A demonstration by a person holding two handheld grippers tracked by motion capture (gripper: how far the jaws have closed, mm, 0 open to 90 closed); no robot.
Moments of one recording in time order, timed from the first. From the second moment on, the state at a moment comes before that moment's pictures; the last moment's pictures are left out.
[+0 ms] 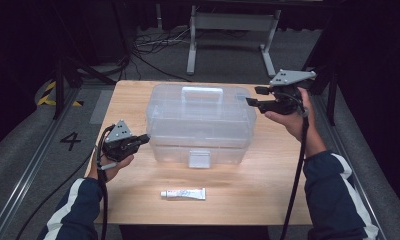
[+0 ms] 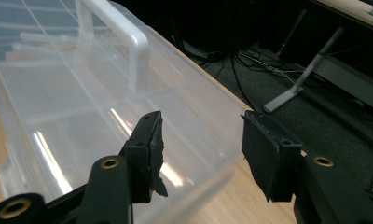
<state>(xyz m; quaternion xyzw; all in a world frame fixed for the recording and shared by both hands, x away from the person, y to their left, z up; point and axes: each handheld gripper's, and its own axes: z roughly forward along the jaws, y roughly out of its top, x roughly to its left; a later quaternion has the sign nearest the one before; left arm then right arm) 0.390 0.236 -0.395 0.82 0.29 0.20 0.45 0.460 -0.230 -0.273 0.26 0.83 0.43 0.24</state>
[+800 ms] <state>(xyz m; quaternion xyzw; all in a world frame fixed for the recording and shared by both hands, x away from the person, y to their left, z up) 0.390 0.236 -0.386 0.81 0.29 0.21 0.46 0.420 -0.275 -0.359 0.27 0.84 0.40 0.25</state>
